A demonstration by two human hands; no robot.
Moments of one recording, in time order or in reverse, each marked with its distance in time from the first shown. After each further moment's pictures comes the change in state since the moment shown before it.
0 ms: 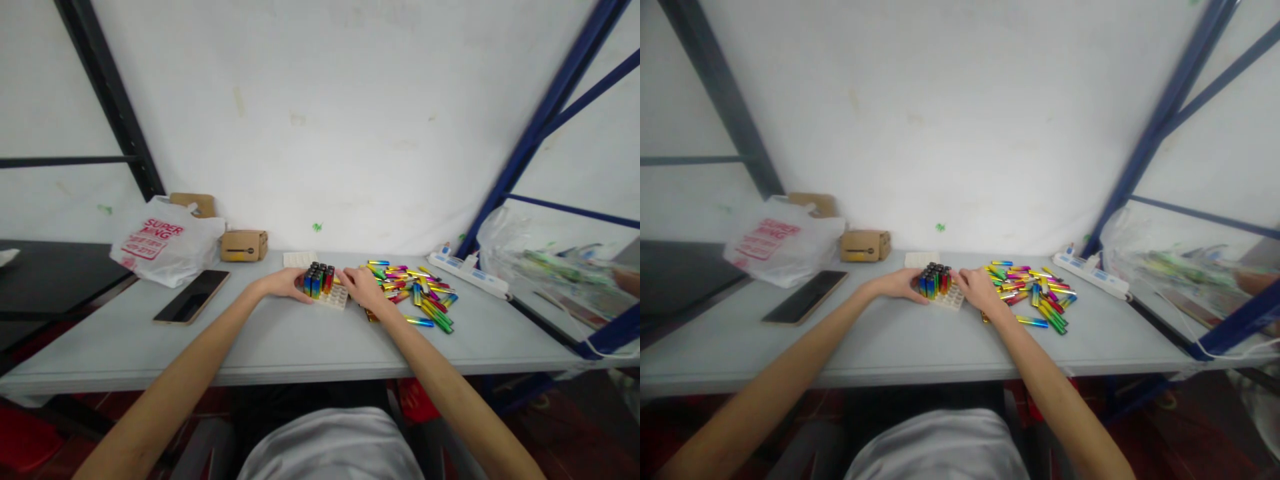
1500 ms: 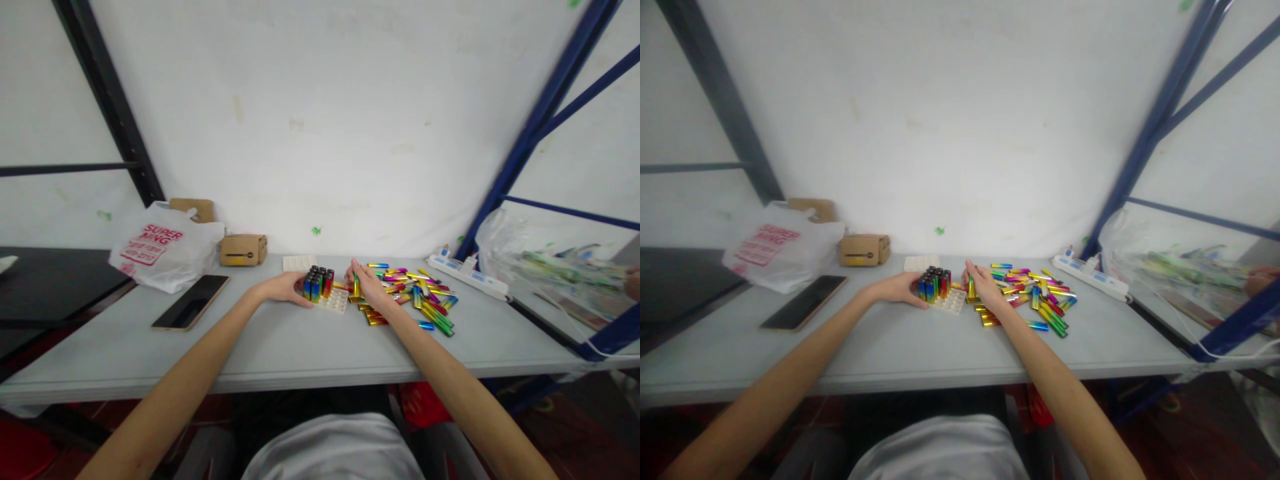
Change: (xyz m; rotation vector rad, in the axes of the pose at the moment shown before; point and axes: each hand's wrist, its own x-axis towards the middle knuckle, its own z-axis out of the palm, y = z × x) left_hand 0.000 0.001 0.000 -0.044 0.008 0.013; right_hand 0.004 0.014 0.012 1.173 0.034 0.339
